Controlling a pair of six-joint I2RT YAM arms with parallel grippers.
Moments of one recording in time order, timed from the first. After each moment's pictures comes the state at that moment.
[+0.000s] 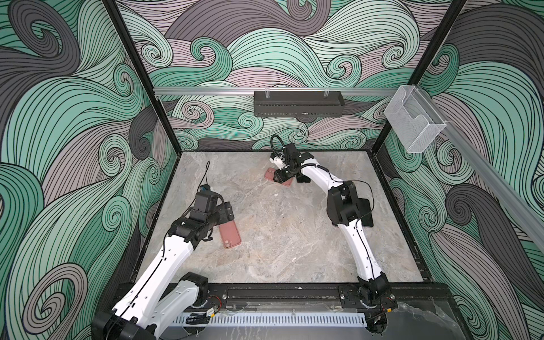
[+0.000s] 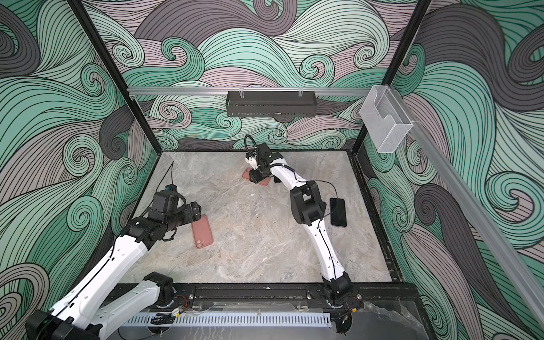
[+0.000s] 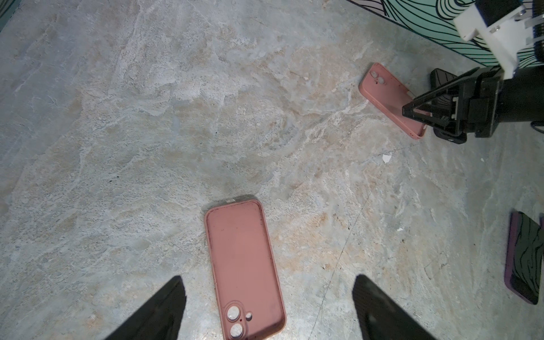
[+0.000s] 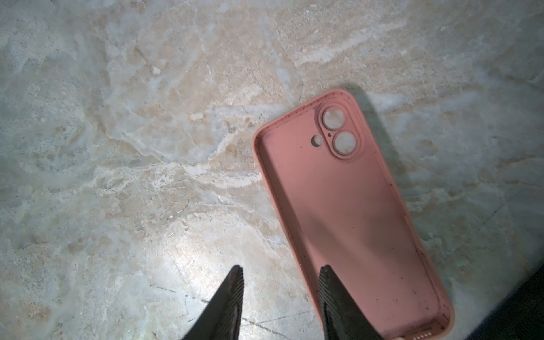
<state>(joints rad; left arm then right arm) -0.29 0.91 0.77 -0.69 -0.13 -0.51 0.48 2.55 2.32 -0.85 -0.27 -0.20</state>
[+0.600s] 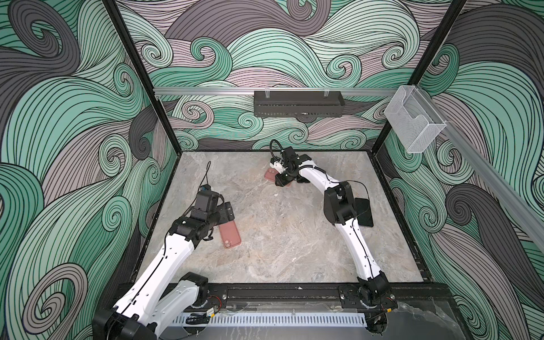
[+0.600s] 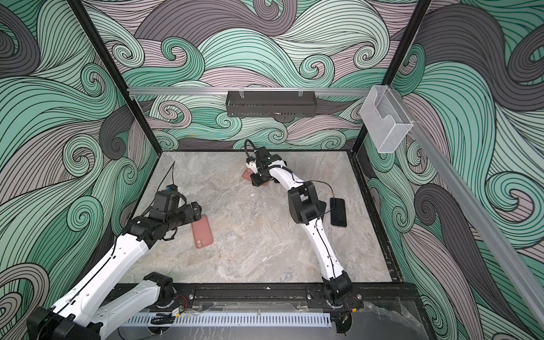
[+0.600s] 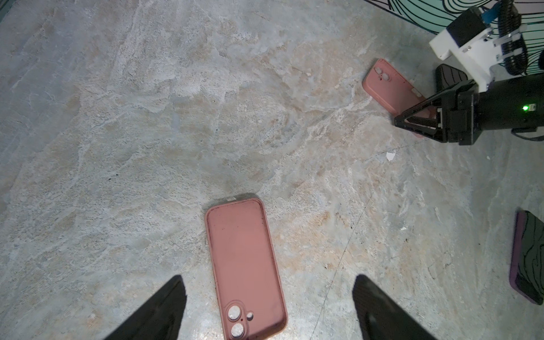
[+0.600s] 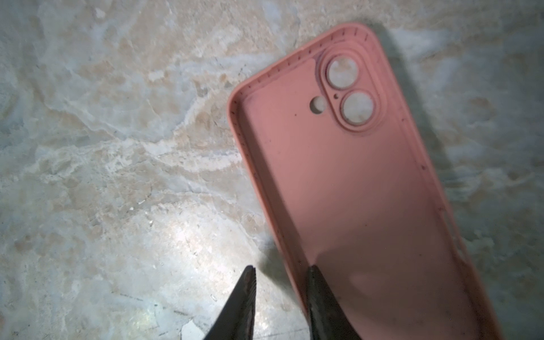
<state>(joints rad) -0.29 0.93 0.77 -0.69 -0.13 -0.51 0.48 2.62 2.38 -0.92 -0.26 -0.21</state>
